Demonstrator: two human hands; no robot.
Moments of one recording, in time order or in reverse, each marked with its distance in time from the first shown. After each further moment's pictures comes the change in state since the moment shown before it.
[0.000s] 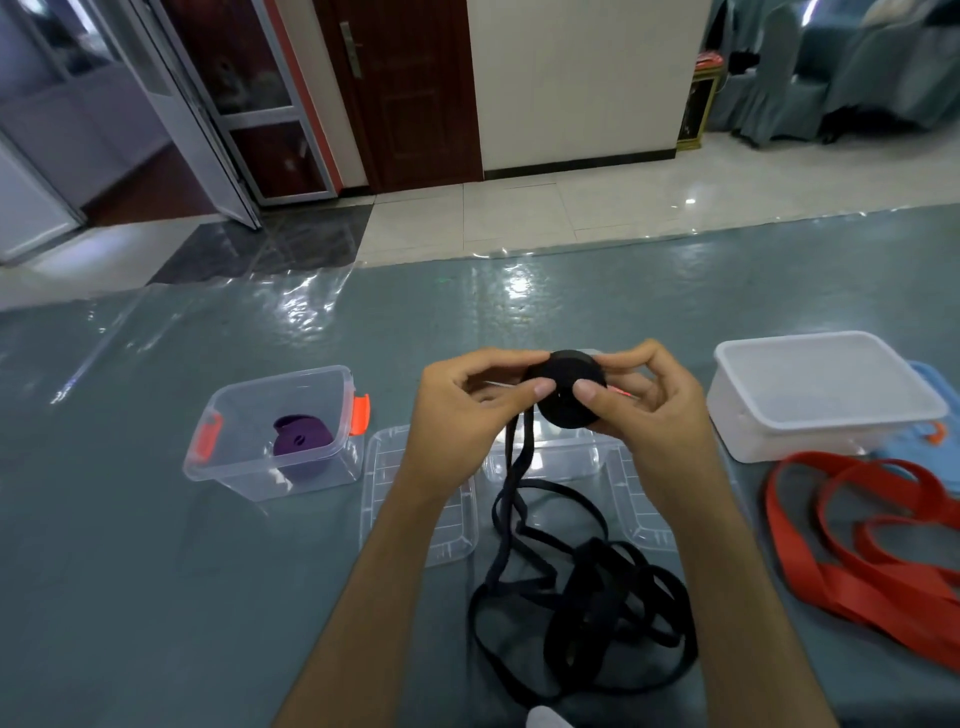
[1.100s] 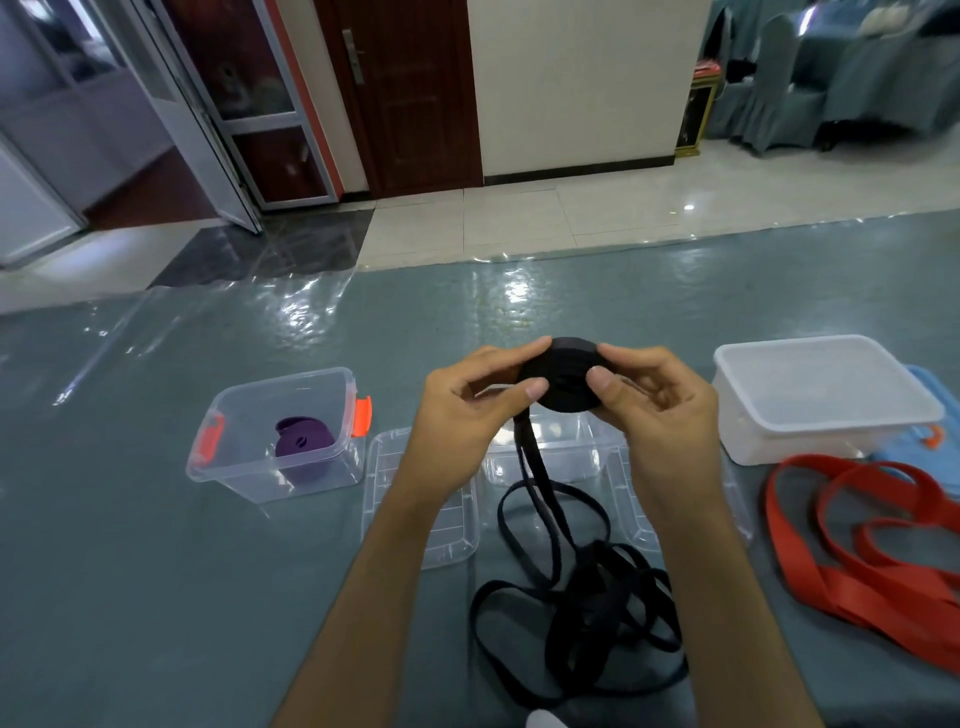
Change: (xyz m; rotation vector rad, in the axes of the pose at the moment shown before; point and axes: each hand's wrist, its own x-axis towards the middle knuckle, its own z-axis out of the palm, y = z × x) left_hand -0.008 0.009 -0.001 -0.058 -0.035 0.026; right_hand -0.008 -0.005 0.015 0.059 0.114 -0.111
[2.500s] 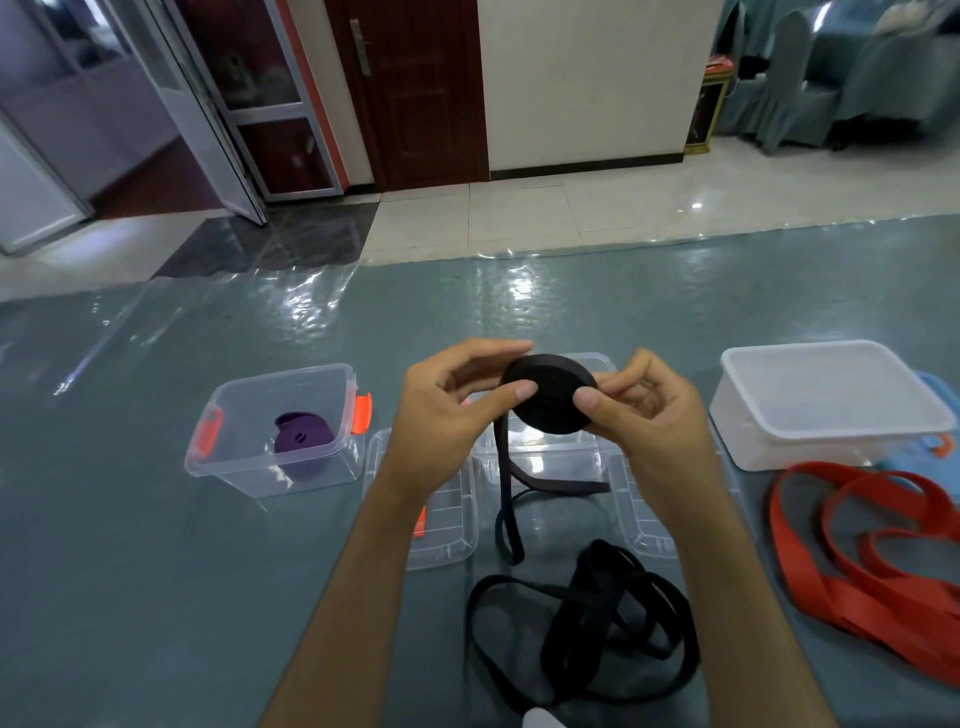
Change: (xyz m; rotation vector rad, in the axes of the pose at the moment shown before) left_hand 0.005 -0.001 -0.015 0.081 0.029 0.046; right_hand 0.011 0.010 -0.012 -0.033 -0.149 0.131
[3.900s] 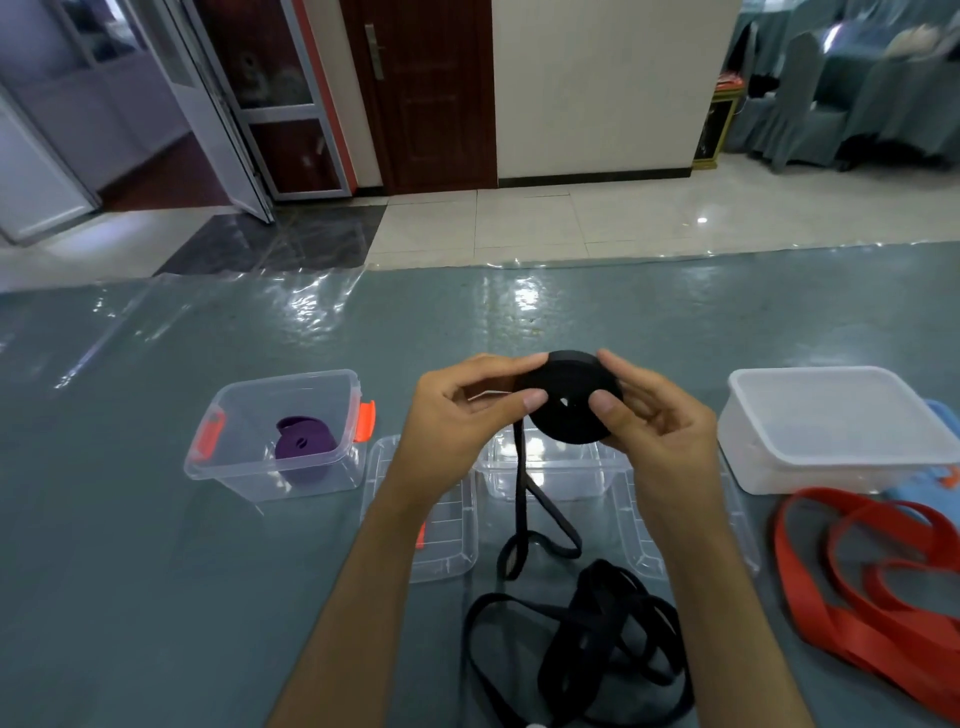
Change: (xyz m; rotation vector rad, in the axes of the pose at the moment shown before) left_hand 0.008 -0.002 -0.004 -0.135 -0.020 -0.063; right_hand 0.006 -0.002 0.013 -0.015 0.067 -0.107
